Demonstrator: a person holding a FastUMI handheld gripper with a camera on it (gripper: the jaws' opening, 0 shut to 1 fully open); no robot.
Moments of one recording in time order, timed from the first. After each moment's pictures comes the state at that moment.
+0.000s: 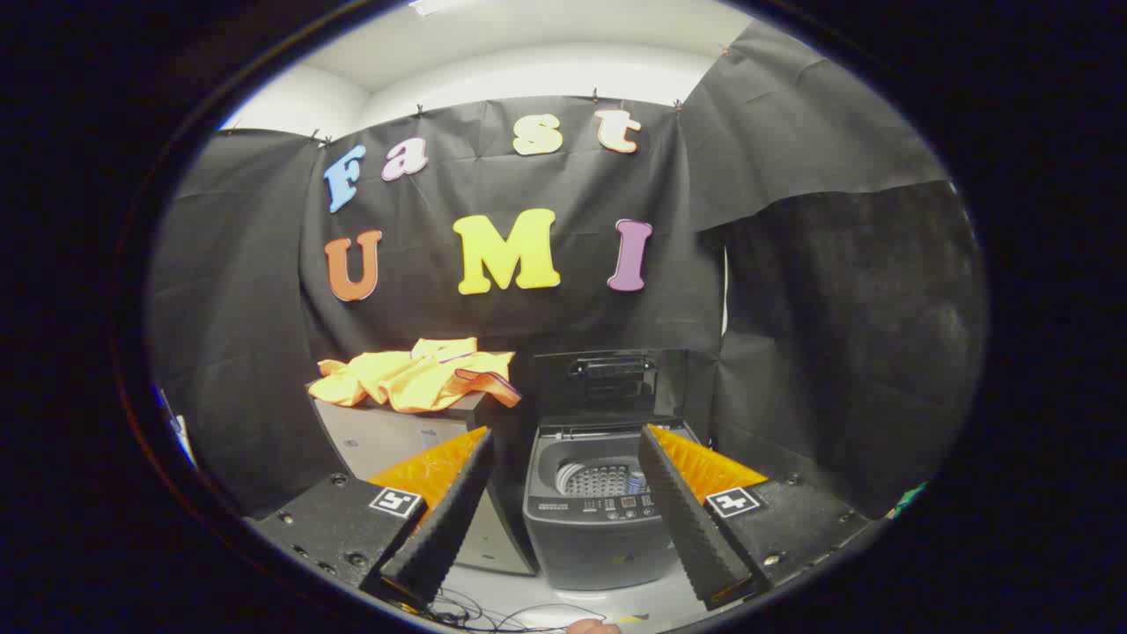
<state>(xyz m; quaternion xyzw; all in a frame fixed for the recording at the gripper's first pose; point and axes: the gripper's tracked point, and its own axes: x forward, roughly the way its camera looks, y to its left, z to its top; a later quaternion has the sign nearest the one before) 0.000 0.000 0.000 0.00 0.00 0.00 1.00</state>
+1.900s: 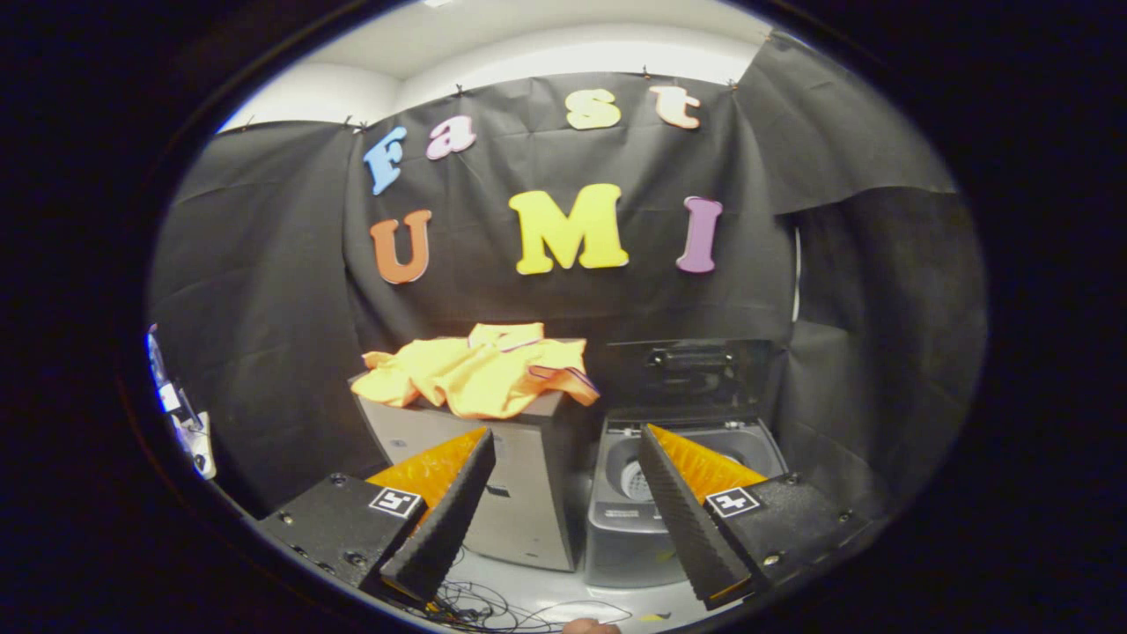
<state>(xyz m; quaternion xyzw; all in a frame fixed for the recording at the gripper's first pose) 0.075 0.110 0.010 -0.02 0.05 0.10 0.99</state>
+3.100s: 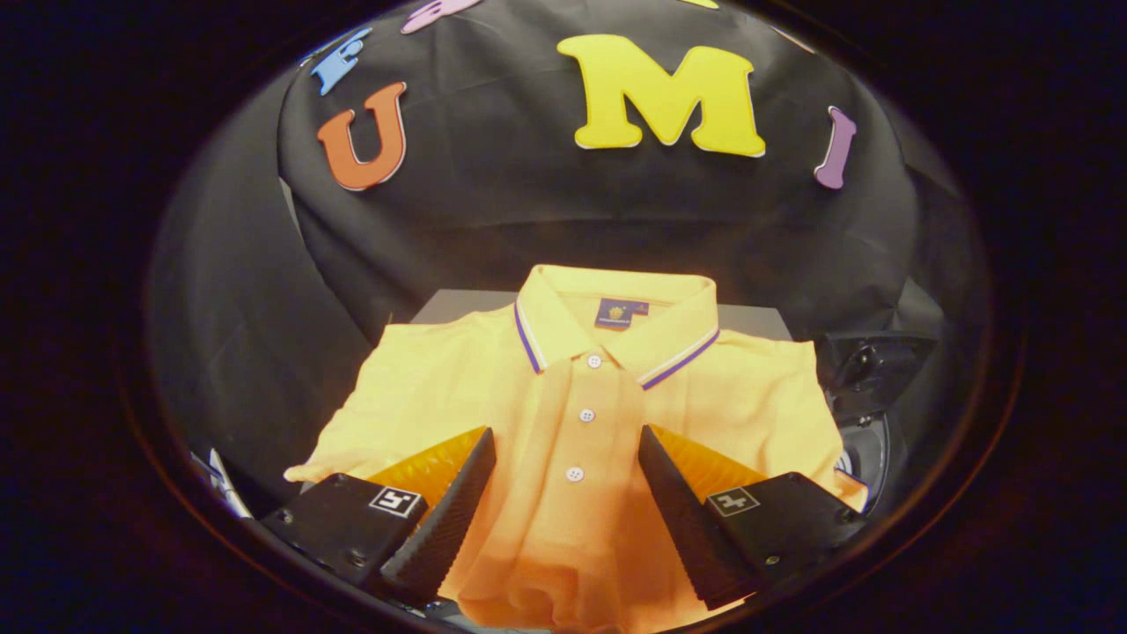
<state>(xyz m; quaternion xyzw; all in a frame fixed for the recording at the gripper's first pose) 0.356 0.319 -0.016 -0.04 0.30 0.07 0.95</state>
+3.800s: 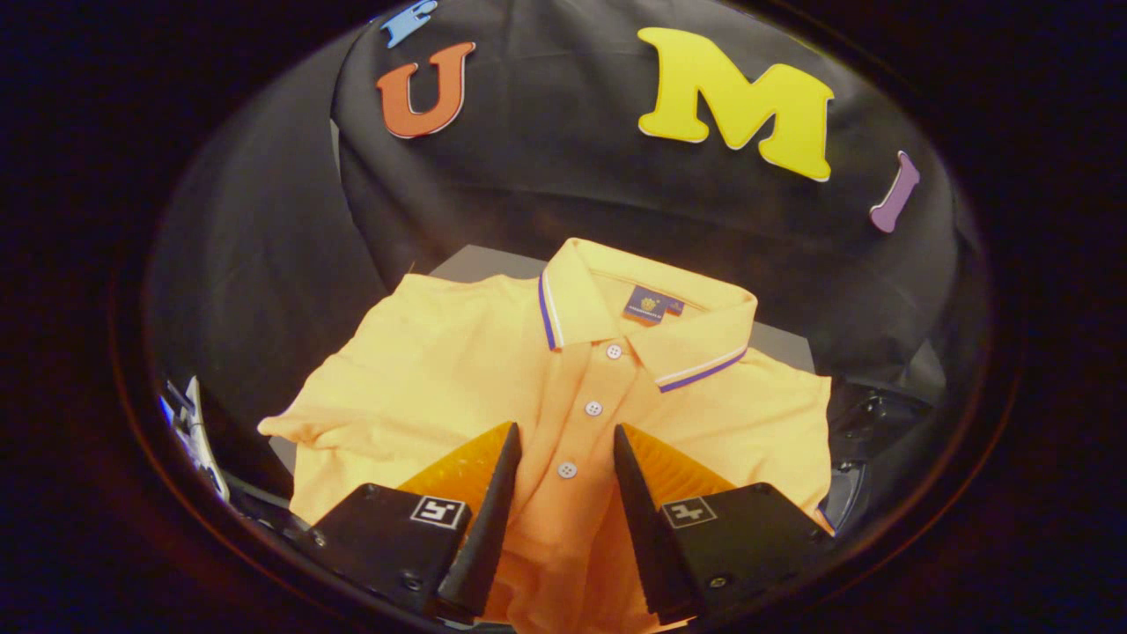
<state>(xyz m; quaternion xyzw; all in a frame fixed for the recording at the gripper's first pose) 0.355 0.324 -0.019 -0.13 0.32 0.12 0.93</state>
